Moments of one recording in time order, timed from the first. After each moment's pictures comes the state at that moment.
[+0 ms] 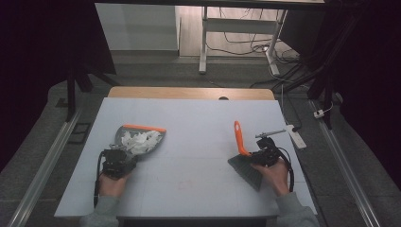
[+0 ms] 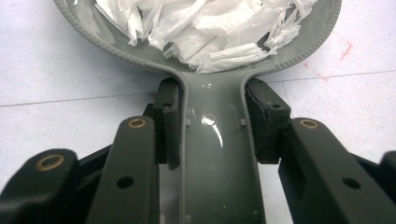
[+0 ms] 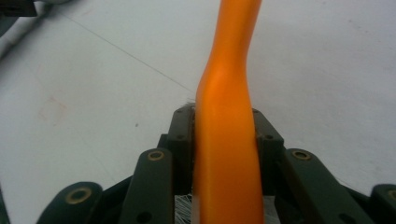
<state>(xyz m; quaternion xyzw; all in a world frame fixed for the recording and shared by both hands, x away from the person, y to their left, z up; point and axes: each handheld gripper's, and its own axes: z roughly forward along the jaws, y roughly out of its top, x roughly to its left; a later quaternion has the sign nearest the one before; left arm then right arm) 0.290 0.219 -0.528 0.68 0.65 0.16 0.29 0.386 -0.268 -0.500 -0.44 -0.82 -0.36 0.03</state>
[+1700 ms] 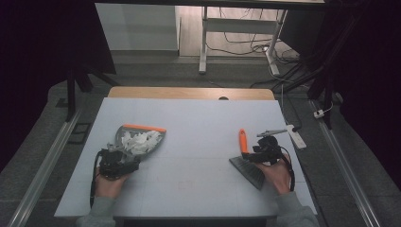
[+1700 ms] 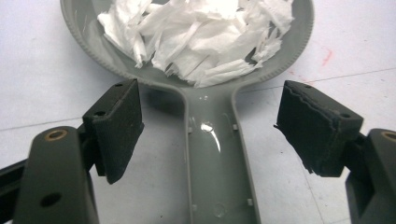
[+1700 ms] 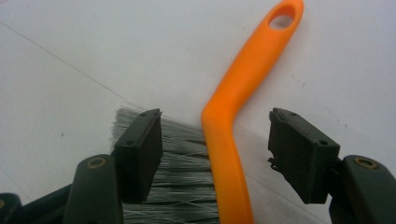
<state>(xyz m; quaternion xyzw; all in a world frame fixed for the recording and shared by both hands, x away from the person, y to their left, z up) 0.281 0.223 -0.517 0.70 0.62 0.19 0.31 0.385 -0.270 -0.493 -0.44 -0.83 -0.32 -0.10</state>
